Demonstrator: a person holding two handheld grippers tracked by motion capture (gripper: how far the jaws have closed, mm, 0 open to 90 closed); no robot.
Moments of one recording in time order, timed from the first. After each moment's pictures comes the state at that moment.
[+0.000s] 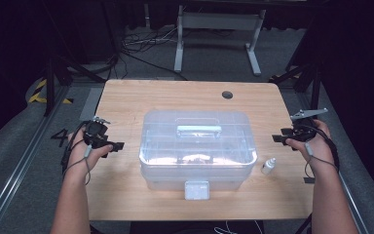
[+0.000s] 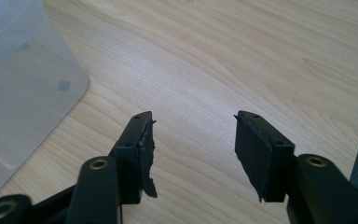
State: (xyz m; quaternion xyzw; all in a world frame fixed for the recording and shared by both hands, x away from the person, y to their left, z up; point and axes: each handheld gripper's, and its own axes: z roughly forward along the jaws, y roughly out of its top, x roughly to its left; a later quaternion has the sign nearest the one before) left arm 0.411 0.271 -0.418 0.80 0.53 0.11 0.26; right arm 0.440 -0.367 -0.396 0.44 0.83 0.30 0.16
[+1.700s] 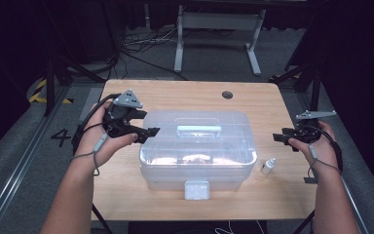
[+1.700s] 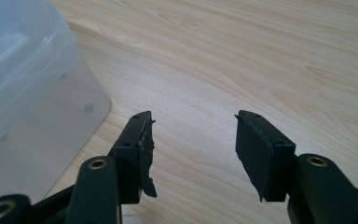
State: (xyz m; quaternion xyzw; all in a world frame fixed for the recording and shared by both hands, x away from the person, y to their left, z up) left arm 0.365 0.155 -0.272 0.87 0.29 0.15 0.38; right arm 0.427 -0.367 -0.389 0.46 0.80 0.35 0.16
